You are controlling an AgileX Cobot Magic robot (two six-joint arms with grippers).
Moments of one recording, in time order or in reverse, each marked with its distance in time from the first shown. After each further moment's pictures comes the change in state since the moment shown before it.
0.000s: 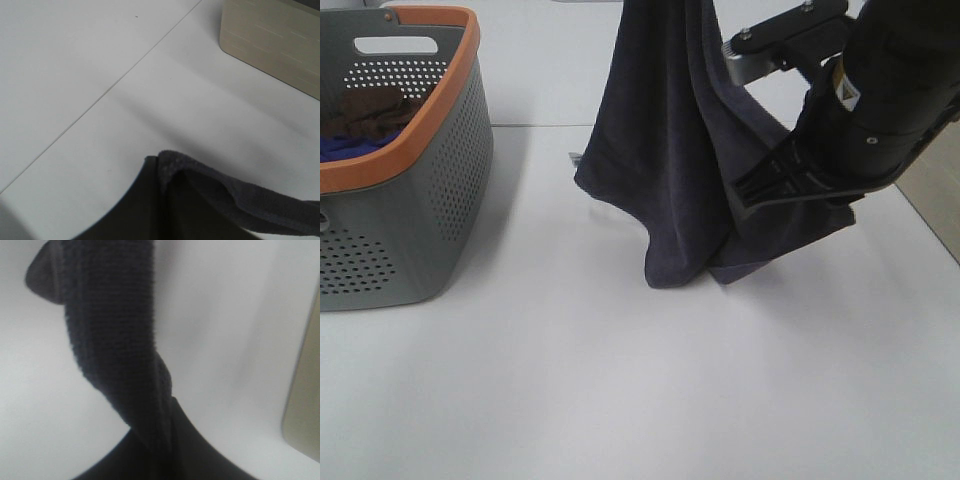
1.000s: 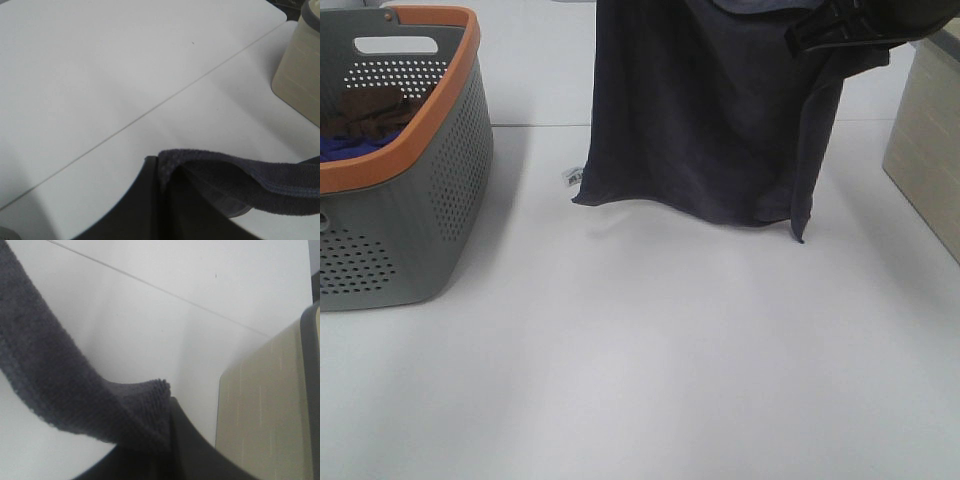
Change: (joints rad) left arm 0.065 0.000 0.000 0.073 -0.114 -0.147; right arm -0.257 0.000 -0.127 -0.140 -0.324 -0.162
